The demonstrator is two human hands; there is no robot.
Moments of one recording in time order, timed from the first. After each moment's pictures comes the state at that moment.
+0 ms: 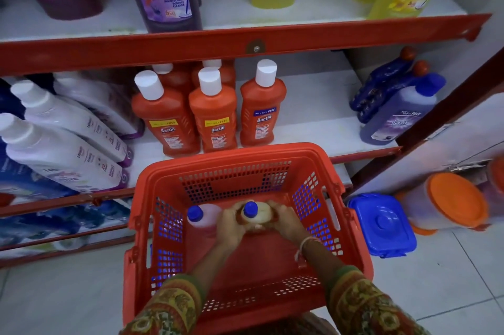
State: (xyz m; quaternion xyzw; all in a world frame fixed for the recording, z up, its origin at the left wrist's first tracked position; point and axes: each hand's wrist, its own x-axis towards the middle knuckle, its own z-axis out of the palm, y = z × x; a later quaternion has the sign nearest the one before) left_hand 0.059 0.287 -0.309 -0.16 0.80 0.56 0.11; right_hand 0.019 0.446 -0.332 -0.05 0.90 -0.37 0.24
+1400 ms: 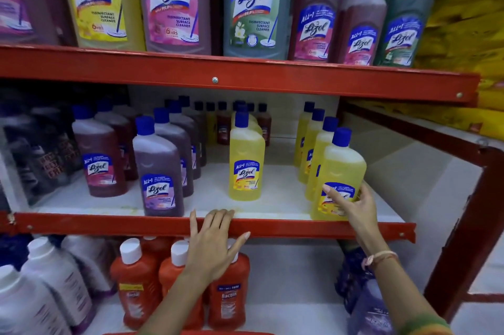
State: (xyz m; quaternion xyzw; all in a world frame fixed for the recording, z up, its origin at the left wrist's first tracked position) left_hand -0.129 0.318 -0.068 0.01 0.95 0.09 -0.31; right_hand -0.224 0.601 0.004 -0.09 0.71 -0.68 -0.18
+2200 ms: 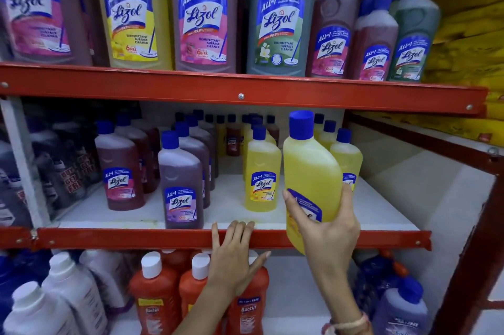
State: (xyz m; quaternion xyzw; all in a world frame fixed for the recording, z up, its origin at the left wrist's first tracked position) left_hand -0.127 0.310 -0.072 0.02 0.96 0.06 -0.28; right_hand -0.085 0.469 0.054 -0.12 0.68 -0.57 -0.44
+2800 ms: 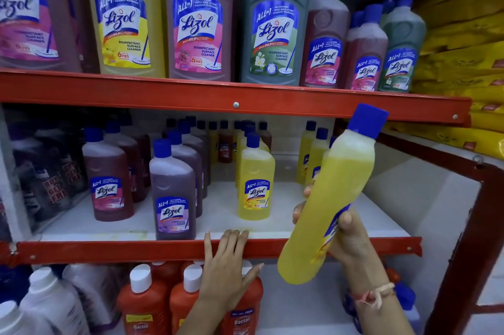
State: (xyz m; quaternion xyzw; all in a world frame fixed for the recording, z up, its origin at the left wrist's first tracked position) left_hand -0.129 0.304 -0.077 0.04 0.96 0.06 -0.28; right_hand -0.133 0.514 0.068 -0.41 0.43 -0.80 0.09
